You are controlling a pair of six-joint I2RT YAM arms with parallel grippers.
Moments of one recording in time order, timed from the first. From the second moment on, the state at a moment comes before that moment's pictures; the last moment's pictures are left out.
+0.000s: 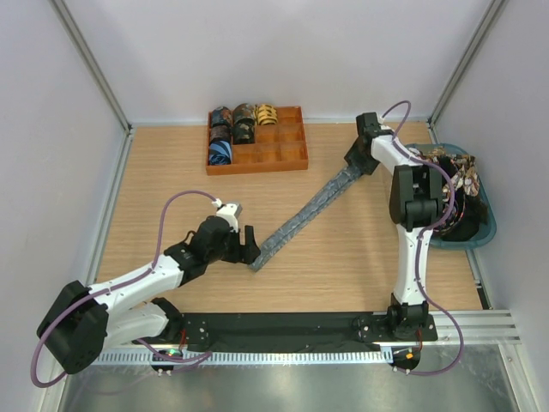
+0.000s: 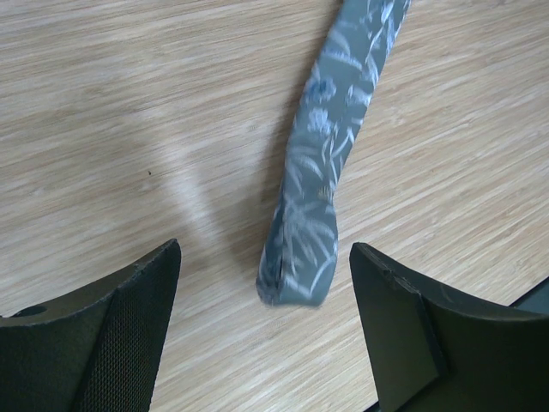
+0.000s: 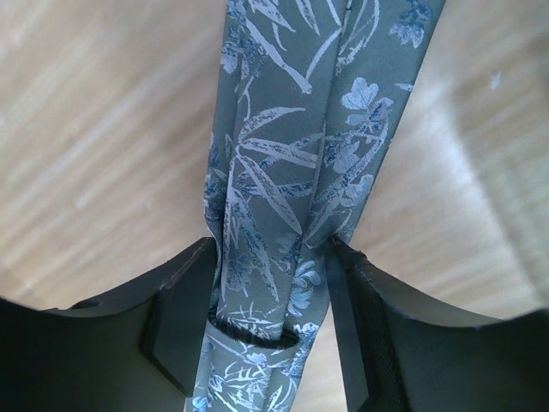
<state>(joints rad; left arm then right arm) -0.69 1.08 0.46 -0.06 0.01 -0.50 0.11 2.25 1.78 -0.60 0.24 0.70</state>
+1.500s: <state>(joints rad) -0.69 0.62 0.33 -0.07 -0.16 -0.51 0.88 1.82 1.41 -0.74 0.37 1.22</state>
